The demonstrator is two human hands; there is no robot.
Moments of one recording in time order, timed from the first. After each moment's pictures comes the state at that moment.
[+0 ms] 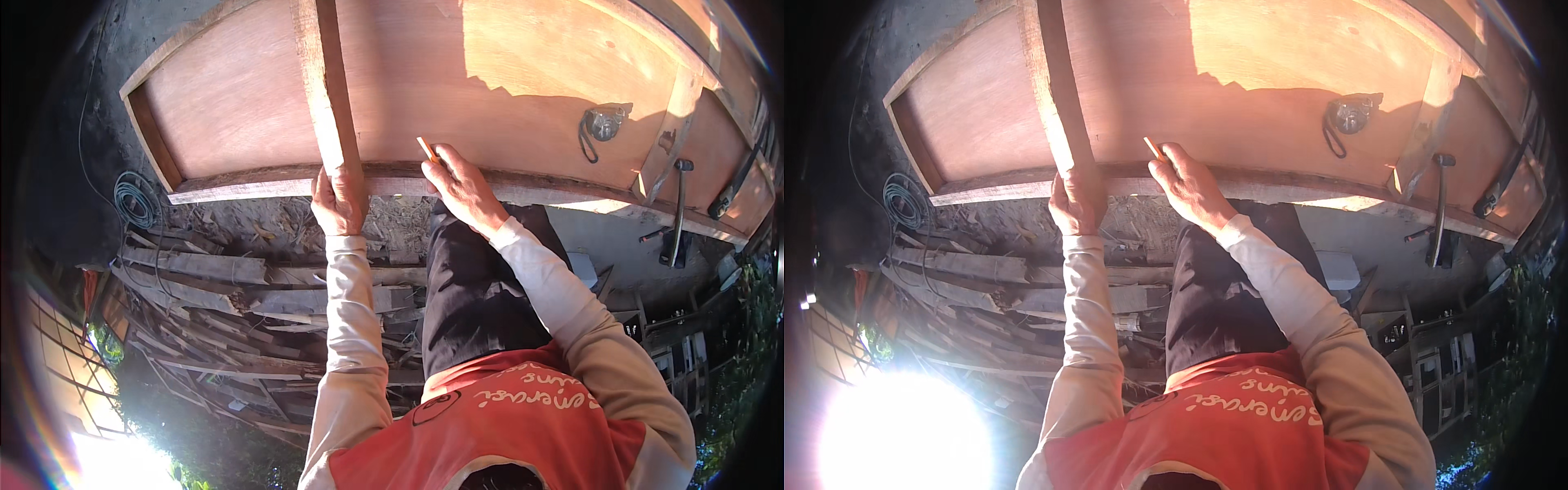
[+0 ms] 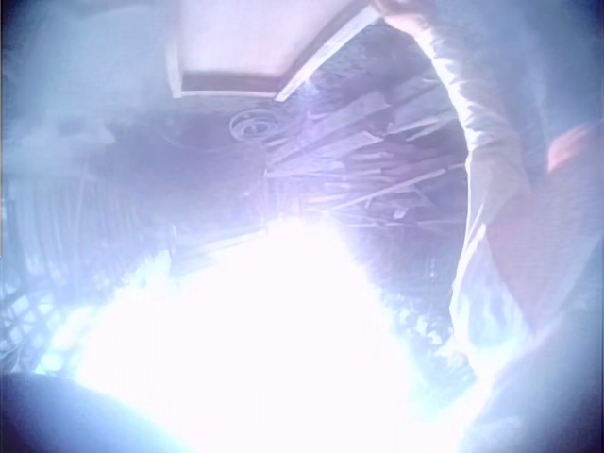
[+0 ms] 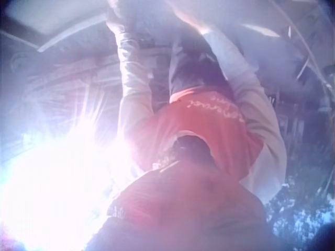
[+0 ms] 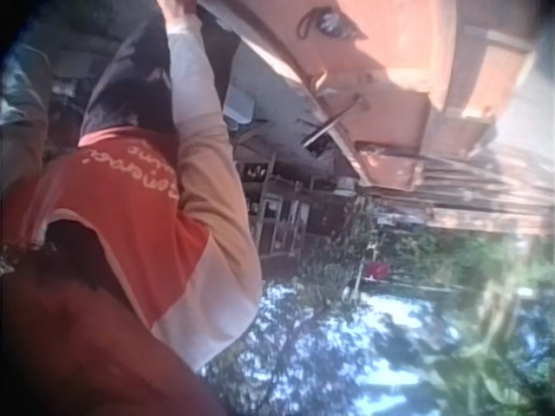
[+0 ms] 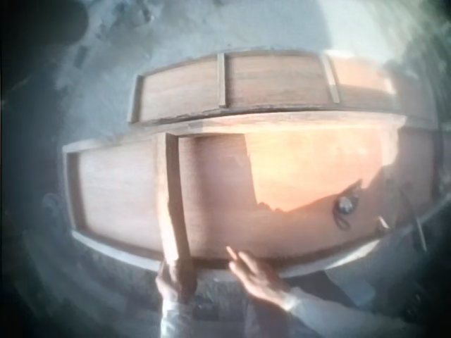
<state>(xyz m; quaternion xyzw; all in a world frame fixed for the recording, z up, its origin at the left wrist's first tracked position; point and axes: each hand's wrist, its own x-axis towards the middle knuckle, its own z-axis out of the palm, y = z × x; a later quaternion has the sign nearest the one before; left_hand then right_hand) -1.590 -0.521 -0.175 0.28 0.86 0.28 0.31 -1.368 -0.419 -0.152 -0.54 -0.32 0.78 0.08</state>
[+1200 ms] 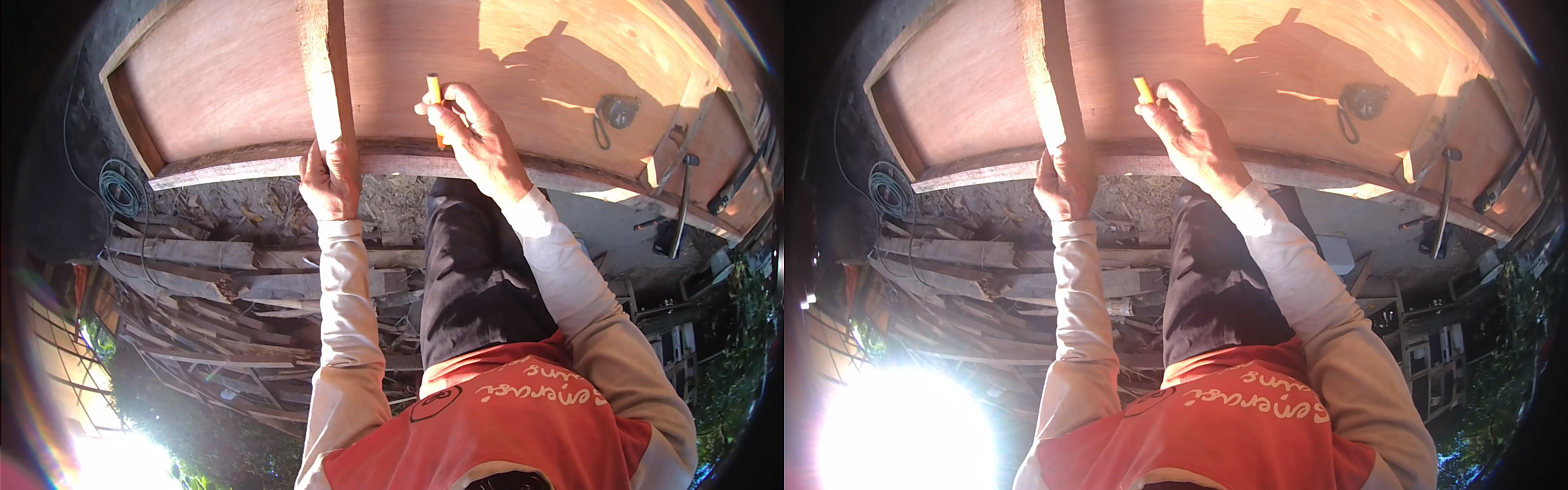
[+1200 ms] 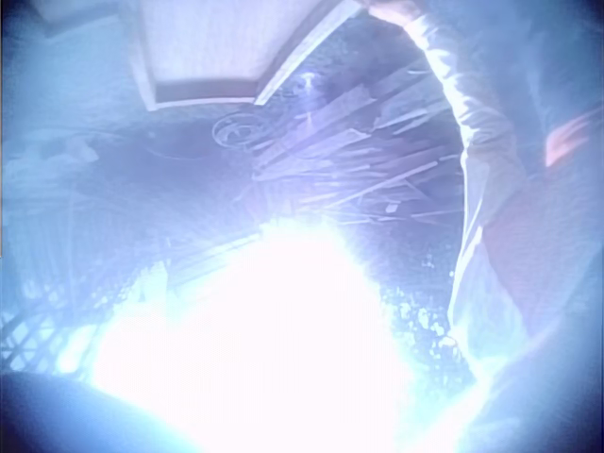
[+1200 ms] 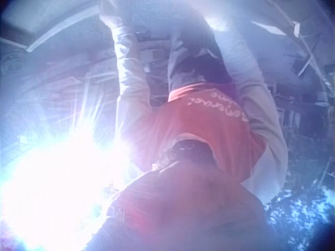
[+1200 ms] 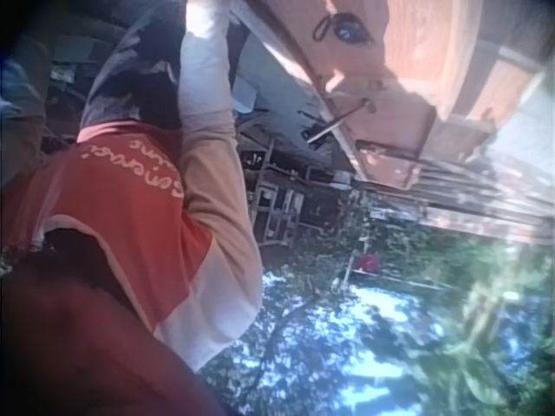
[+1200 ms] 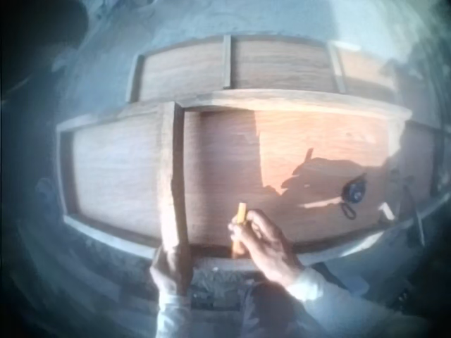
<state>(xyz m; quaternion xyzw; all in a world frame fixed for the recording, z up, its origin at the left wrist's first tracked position) -1.620 -0.563 -0.223 0.30 0.87 0.28 0.28 -1.407 -0.423 -0.192 -0.52 -0.38 0.75 0.18</state>
